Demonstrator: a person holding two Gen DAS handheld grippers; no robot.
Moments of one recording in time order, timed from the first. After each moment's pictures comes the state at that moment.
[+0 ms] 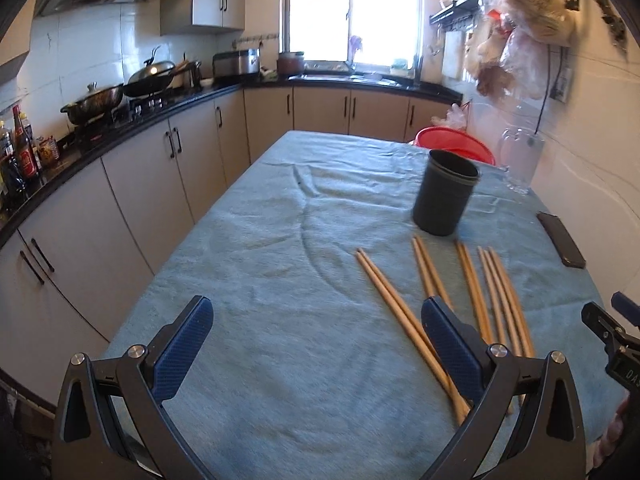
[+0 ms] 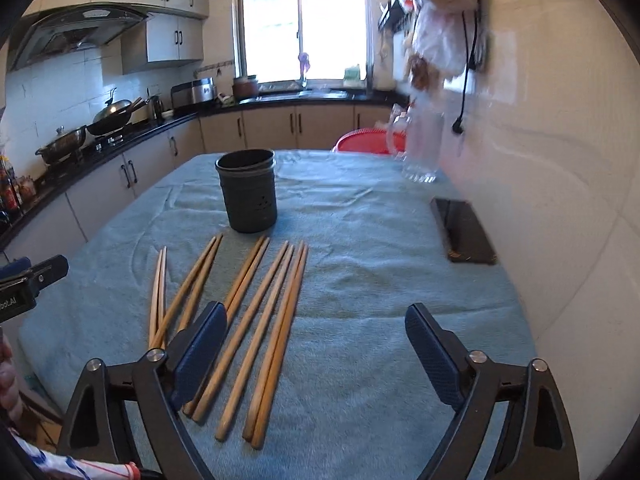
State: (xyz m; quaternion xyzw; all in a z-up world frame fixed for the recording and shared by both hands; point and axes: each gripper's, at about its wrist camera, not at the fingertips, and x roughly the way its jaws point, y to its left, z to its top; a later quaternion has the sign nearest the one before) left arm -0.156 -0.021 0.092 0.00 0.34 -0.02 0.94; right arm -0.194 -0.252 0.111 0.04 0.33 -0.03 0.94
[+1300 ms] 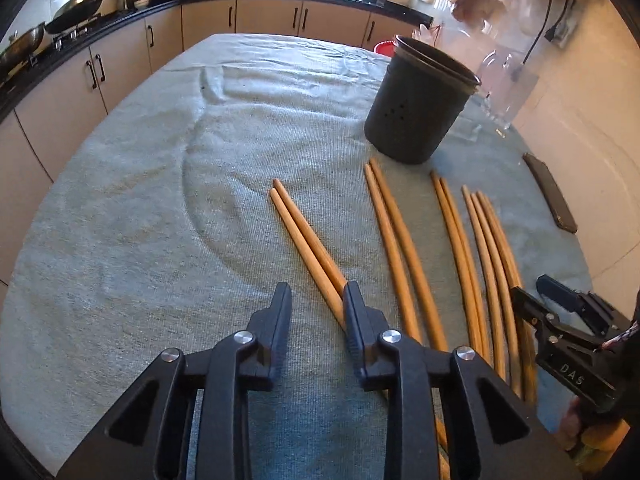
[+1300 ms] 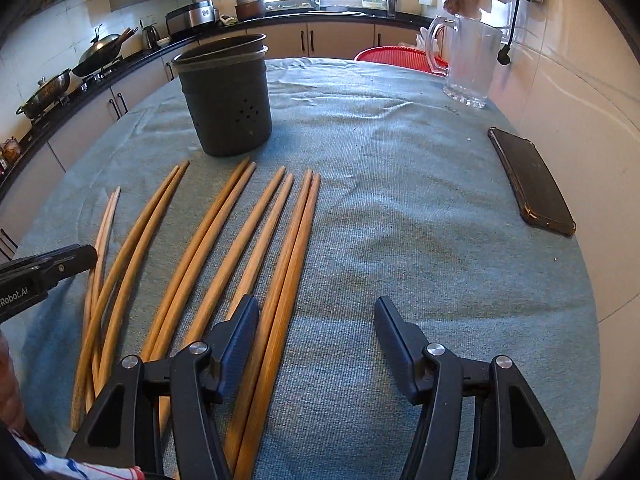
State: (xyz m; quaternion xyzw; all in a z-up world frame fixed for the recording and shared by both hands) left arm -0.072 -0.075 0.017 -0.02 0.48 -0.12 0.87; right arm -0.098 -0.256 0.040 0.03 0.46 -0.01 0.89
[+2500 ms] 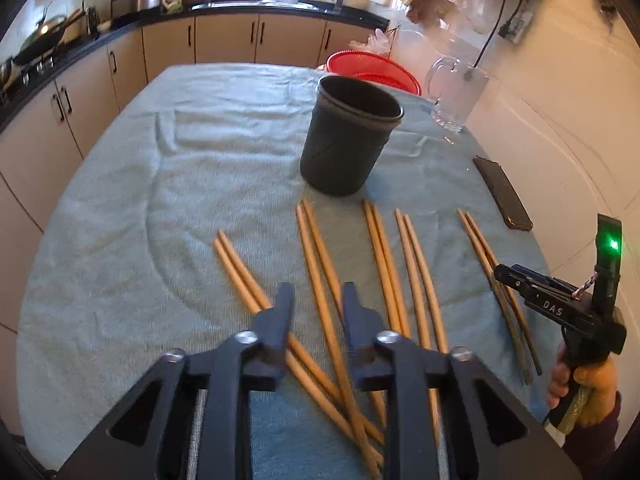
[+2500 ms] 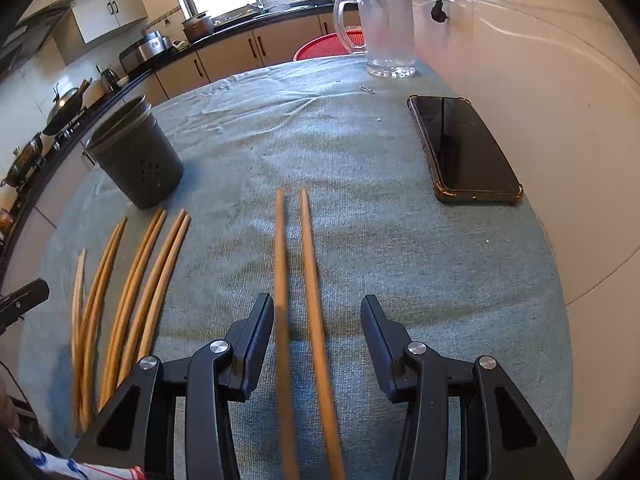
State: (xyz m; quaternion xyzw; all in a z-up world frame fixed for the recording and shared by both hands) left arm -0.075 -0.101 0.065 -0.01 0.46 -0.18 0.87; right arm -0.098 -0.356 0.049 0.13 0.47 -0.04 0.87
